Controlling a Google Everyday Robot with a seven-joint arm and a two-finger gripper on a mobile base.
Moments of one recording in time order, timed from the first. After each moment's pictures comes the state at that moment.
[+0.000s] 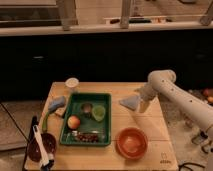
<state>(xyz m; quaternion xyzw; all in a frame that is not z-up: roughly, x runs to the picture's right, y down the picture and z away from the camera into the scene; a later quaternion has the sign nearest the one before) 0.214 0.078 0.869 -0.25 -0.12 -0.03 0.96</state>
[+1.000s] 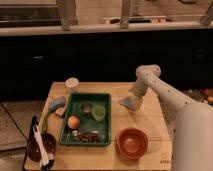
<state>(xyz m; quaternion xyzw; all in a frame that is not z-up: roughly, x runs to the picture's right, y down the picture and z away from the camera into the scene) 0.204 0.088 0.944 -0.32 -0.10 -0.05 0.94</state>
